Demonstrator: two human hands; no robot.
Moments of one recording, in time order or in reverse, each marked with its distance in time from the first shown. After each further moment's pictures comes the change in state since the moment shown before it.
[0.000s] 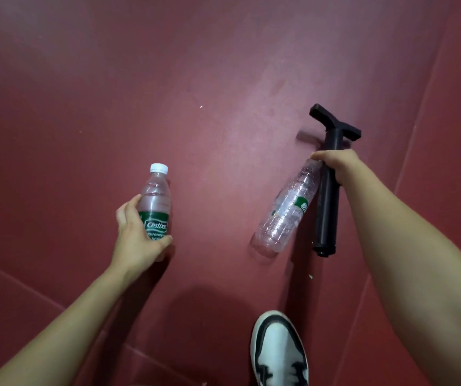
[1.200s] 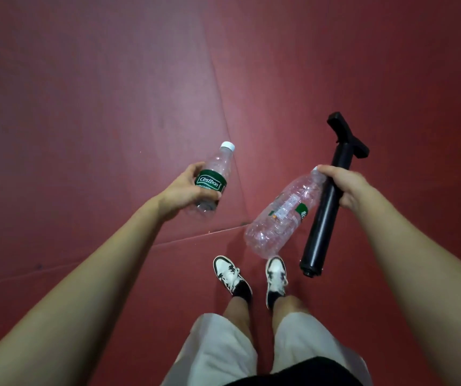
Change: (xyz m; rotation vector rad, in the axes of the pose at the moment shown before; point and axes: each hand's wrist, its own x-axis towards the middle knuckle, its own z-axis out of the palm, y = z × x) left_hand -0.410 0.442 -0.328 0.034 -1.029 0.149; right_hand -0.657 0.085 -0.419 0.803 0.259 0.373
